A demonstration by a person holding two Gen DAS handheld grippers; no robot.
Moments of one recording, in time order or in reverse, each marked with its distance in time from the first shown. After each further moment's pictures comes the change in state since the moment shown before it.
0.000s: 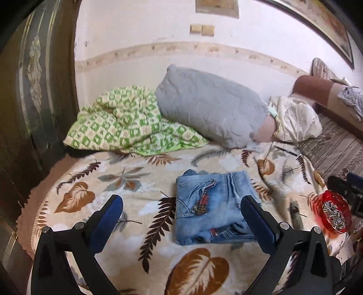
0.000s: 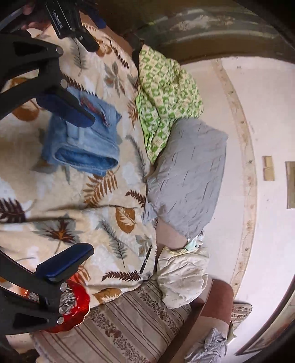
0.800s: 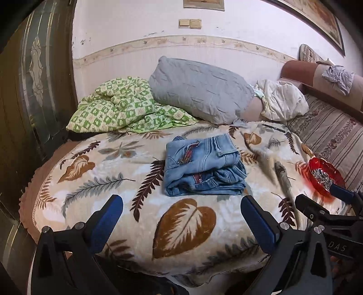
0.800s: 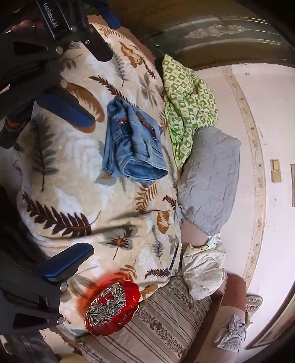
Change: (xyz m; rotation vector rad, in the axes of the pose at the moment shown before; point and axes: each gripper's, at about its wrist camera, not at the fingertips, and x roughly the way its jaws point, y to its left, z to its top) left arm -0.049 -0.023 -0.086 0.035 0.045 -0.016; right arm -0.035 0.022 -0.119 0.012 0.053 -0.024
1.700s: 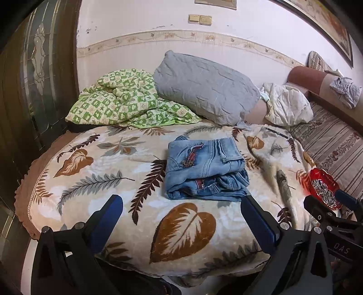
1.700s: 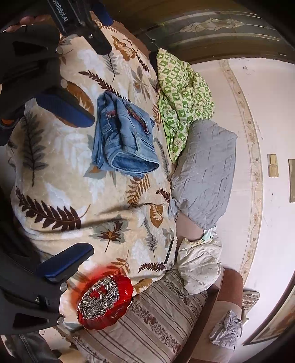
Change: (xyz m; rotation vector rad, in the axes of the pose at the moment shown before) left arm 0.014 0.012 0.018 -0.059 0.042 -0.017; right arm -0.002 0.001 0.023 0.004 -0.018 -0.049
